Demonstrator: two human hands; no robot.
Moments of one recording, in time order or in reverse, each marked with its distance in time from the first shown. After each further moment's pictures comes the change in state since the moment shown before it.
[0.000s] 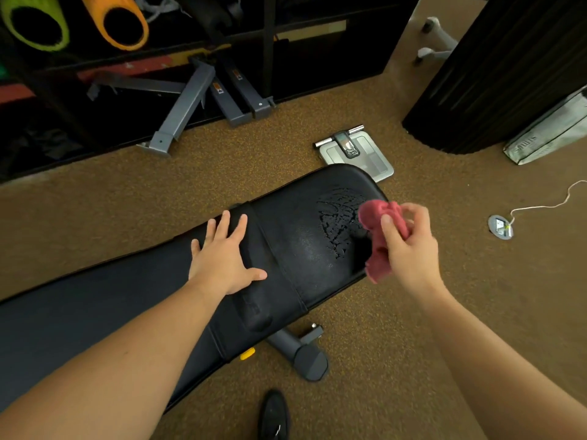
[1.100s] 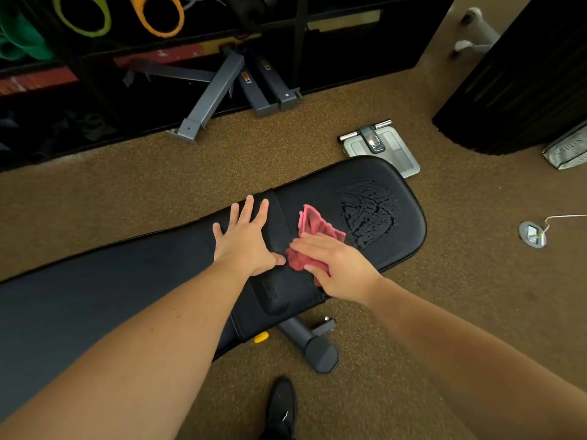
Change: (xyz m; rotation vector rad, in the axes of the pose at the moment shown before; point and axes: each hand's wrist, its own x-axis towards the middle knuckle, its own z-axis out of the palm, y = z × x) left_hand 0.002 0.002 0.006 -0.029 0.003 -0.040; right_hand -0.014 0.034 0.099 -0.396 -0.727 -0.774
